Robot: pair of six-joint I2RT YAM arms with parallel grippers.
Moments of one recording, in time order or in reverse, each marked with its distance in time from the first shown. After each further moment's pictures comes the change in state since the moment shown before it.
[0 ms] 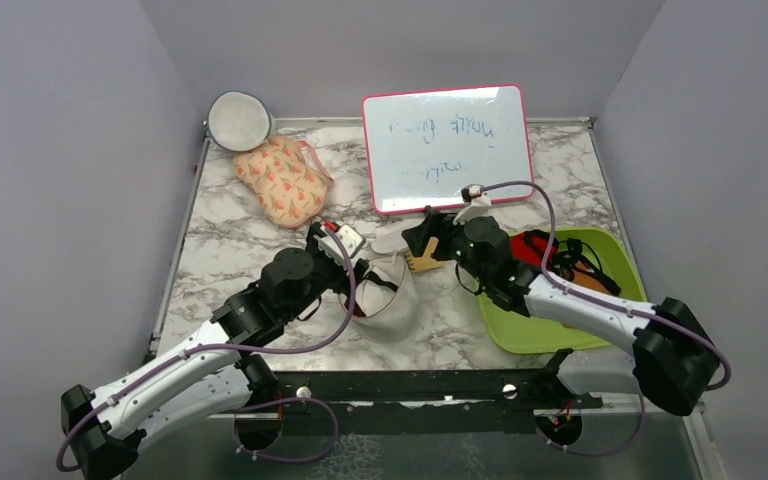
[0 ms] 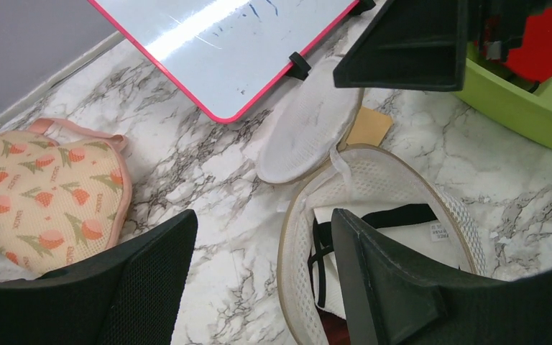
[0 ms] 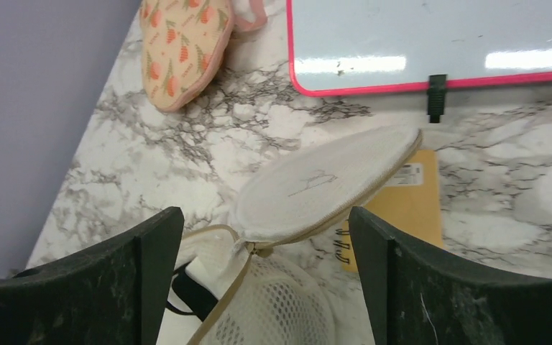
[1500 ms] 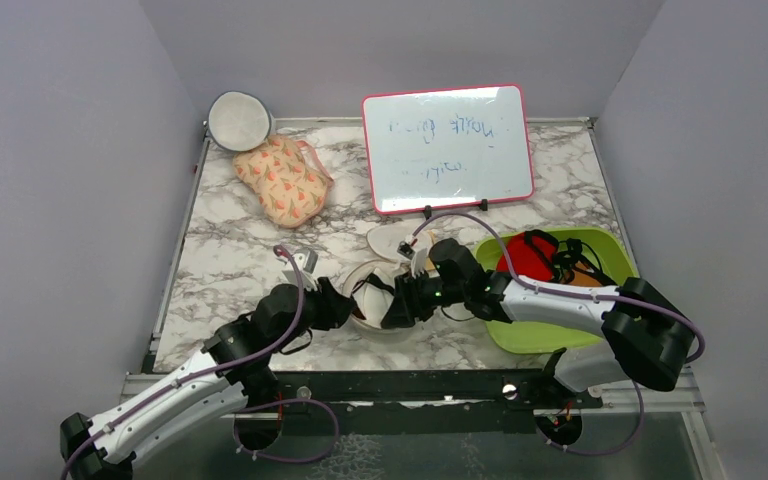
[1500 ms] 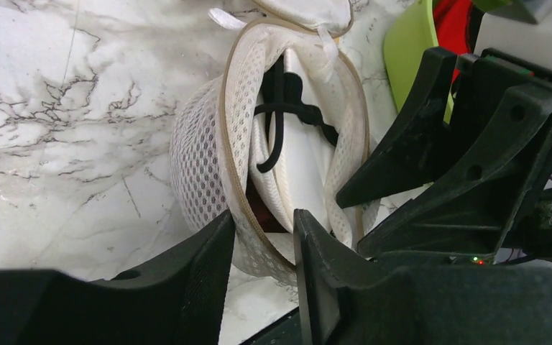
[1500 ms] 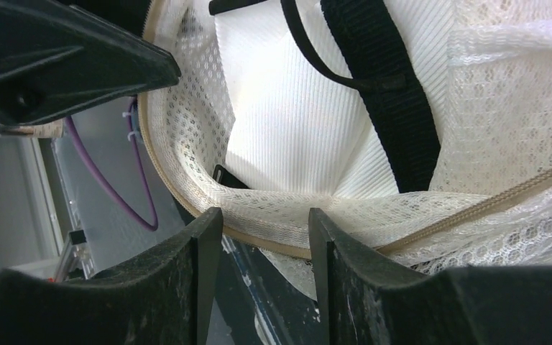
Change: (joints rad) left arm 0.000 -0.250 -0.272 -0.190 0.039 -0.872; right arm 0.138 0.109 -0.001 -0.234 -0.702 -0.040
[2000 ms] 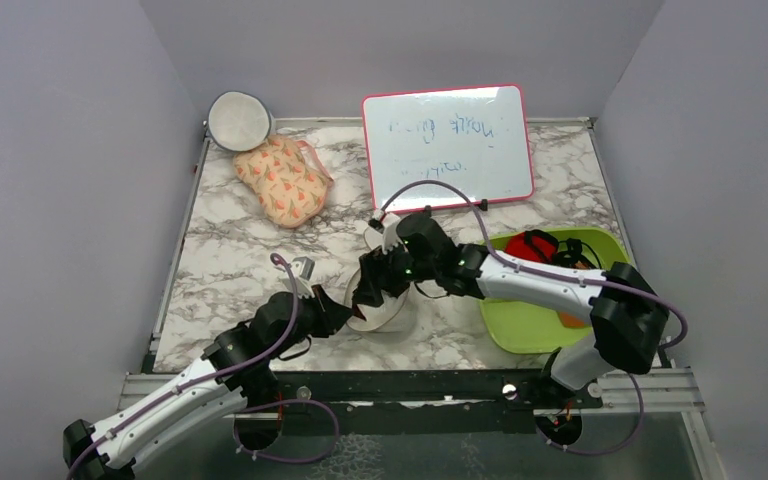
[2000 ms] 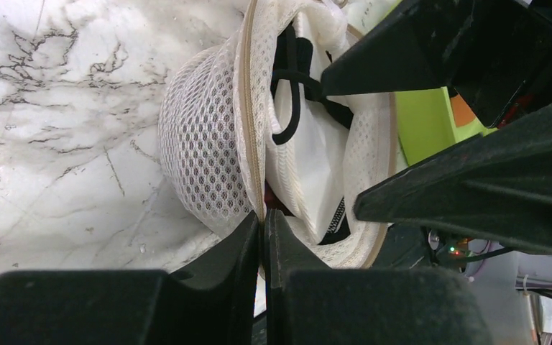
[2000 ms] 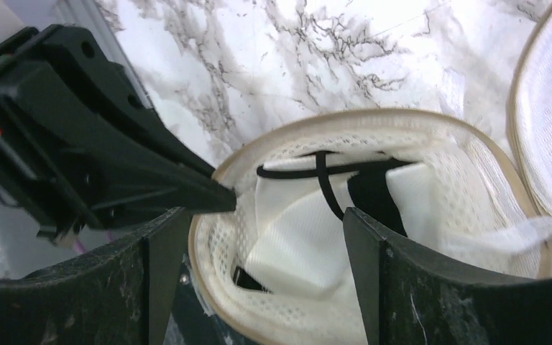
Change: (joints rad) left arm 0.000 -0.100 -0.096 0.006 0.058 -0.110; right arm 0.037 0.104 0.314 -0.192 0.169 -0.137
